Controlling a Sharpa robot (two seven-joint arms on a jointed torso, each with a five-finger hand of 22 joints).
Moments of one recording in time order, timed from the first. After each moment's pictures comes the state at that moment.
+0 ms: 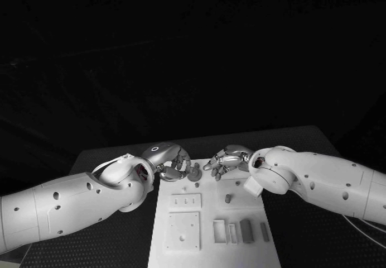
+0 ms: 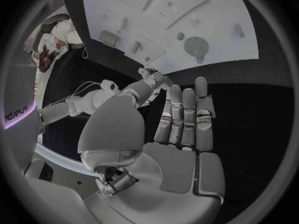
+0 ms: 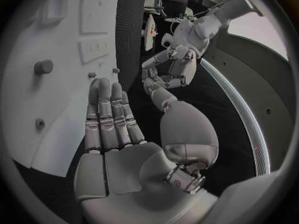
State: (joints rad) left arm 1.25 -0.74 -0.13 1.52 -1.49 -0.43 -0.08; left_hand 1.14 -0.13 0.60 -0.22 0.22 1.02 0.12 0.24 0.52 0.95 0.02 1.01 0.55 0.79 -0.01 1.31 0.52 0.02 1.08 -0.10 0.20 1.31; right arm 1.24 -0.70 -0.07 1.40 -0.59 -0.10 -0.18; right_hand 0.95 -0.10 0.52 -0.25 0.07 0.82 0.19 0.29 0.48 0.96 0.09 0.73 0.24 1.05 0.06 0.49 0.69 0.25 0.80 0.19 0.32 1.23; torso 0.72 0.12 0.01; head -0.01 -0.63
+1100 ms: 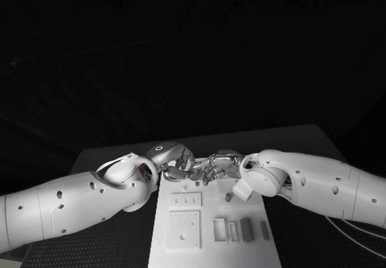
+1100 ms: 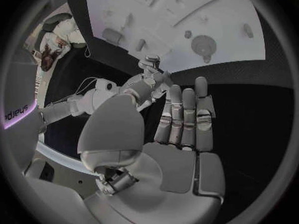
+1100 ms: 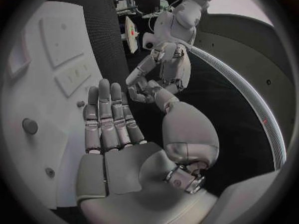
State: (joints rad) left arm 1.25 -0.73 -0.12 1.54 -1.49 -0.43 -0.08; left_hand 1.14 -0.13 0.60 -0.21 0.21 1.02 0.12 0.24 0.52 0.95 0.02 1.01 0.55 0.80 -0.01 1.31 0.52 0.02 1.08 -0.11 0.20 1.31; right arm 1.24 -0.65 -0.10 1.40 -0.34 -0.08 -0.16; right_hand 0.92 -0.12 0.52 -0.21 0.07 0.80 0.20 0.27 0.47 0.94 0.10 0.73 0.25 1.03 0.07 0.46 0.72 0.25 0.78 0.20 0.30 1.23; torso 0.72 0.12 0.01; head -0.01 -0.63
